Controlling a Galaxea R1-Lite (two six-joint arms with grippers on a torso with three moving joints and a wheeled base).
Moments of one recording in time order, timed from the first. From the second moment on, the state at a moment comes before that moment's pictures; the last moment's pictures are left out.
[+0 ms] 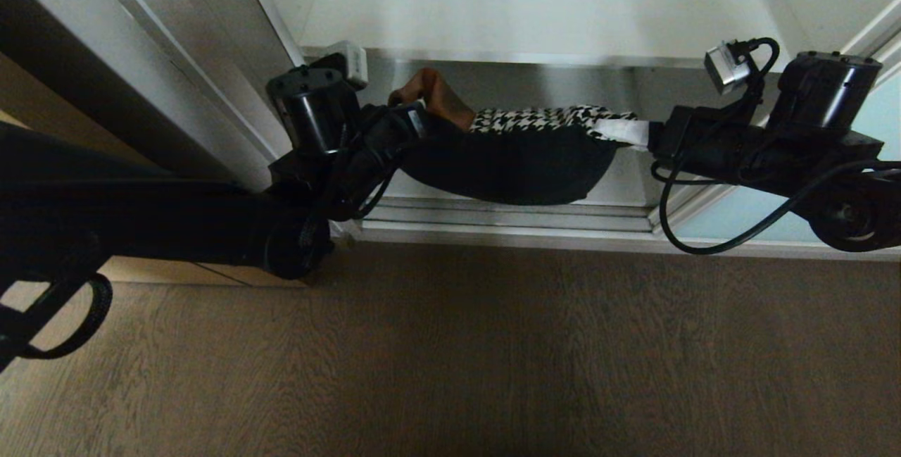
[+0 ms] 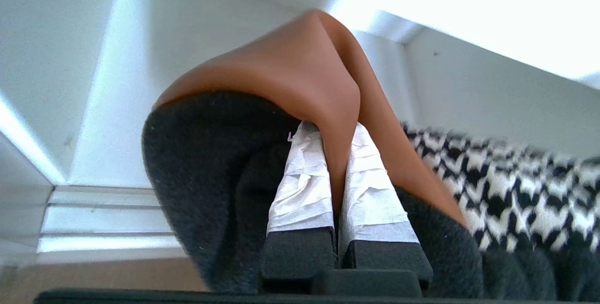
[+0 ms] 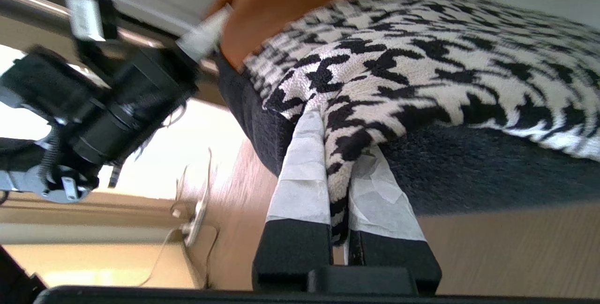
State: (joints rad) left arm -0.48 2.03 -1.37 -0.93 0.13 -0.24; right arm 0.16 1.85 -1.27 -0.72 0.75 0.52
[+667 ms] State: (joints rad) left arm -0.40 2.43 -1.36 -0.99 0.11 -0.25; right arm 0.08 2.24 -1.38 -0.74 0.76 0.55
